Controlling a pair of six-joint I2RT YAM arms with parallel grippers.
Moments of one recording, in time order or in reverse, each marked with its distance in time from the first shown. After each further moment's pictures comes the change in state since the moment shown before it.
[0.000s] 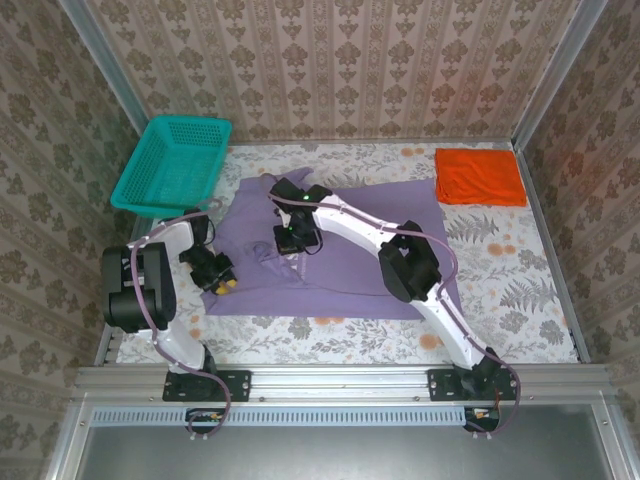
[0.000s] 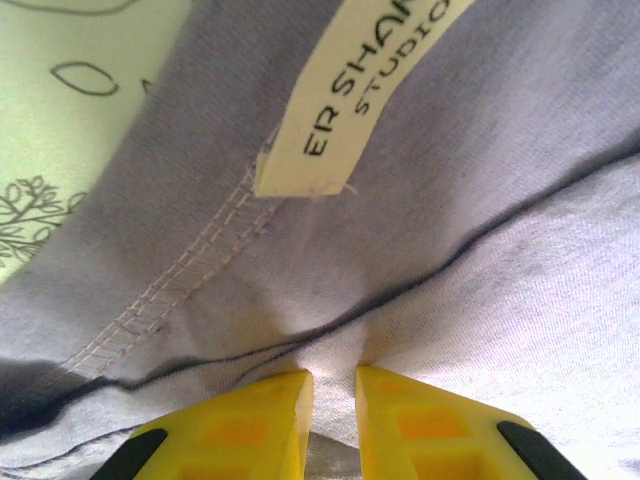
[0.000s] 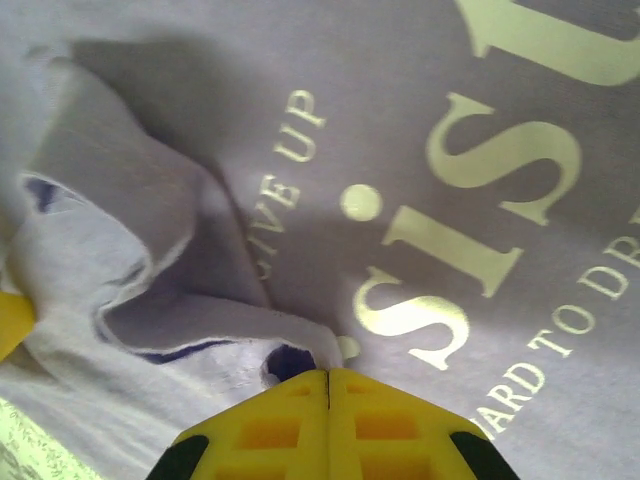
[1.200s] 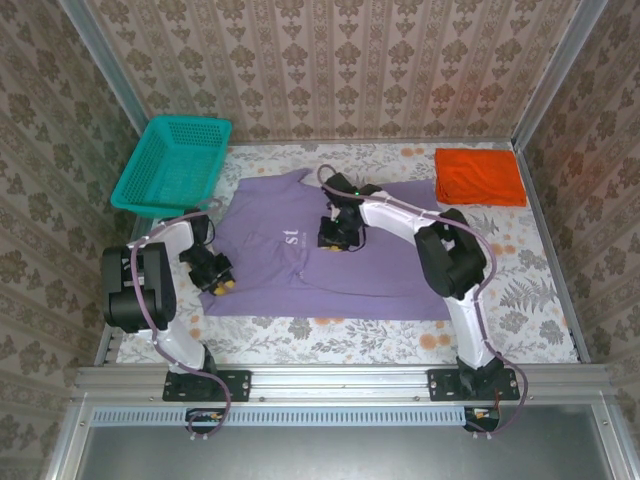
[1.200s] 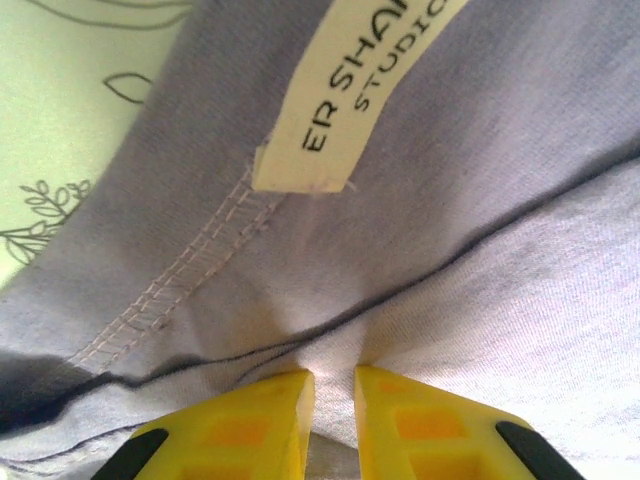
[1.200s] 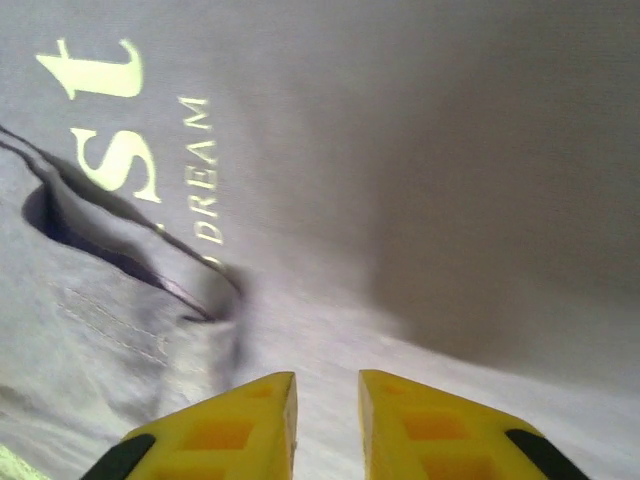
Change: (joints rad) left arm -0.001 0.000 0.005 -0.013 -0.037 0.007; right arm -0.193 -0.305 -0.518 0.237 -0.034 0.152
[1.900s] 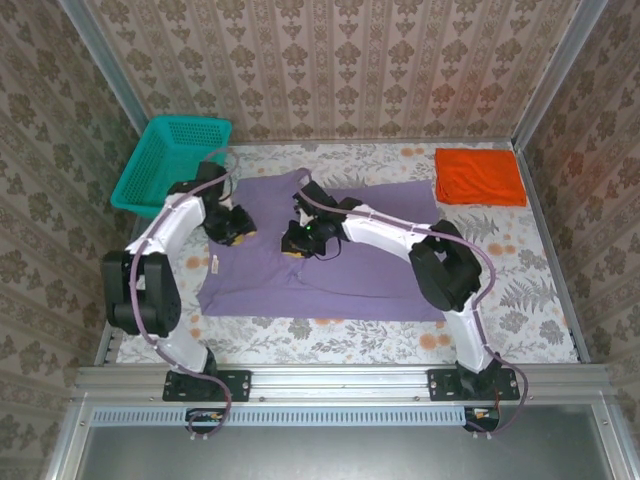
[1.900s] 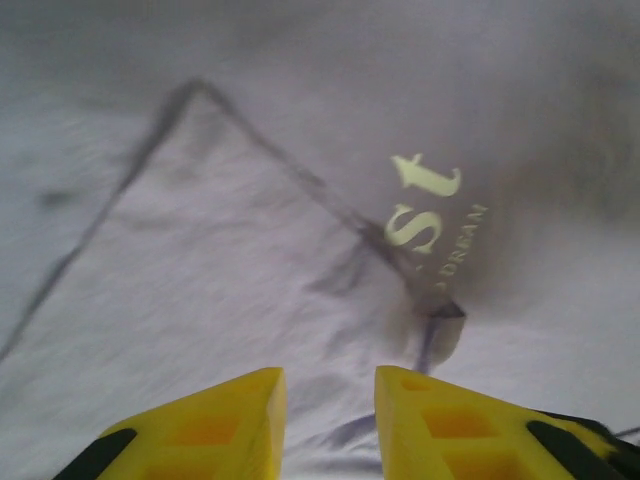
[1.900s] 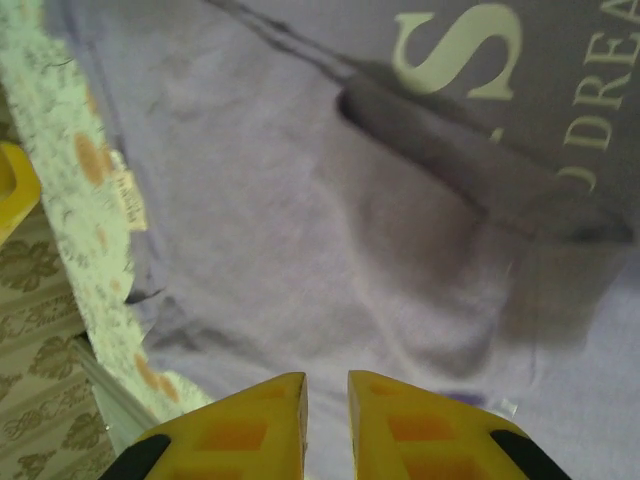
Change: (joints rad) left arm -0.217 0.094 0.380 0.092 0.114 -0.073; right arm 0.161 0.062 0.059 0.213 -0.130 0.232
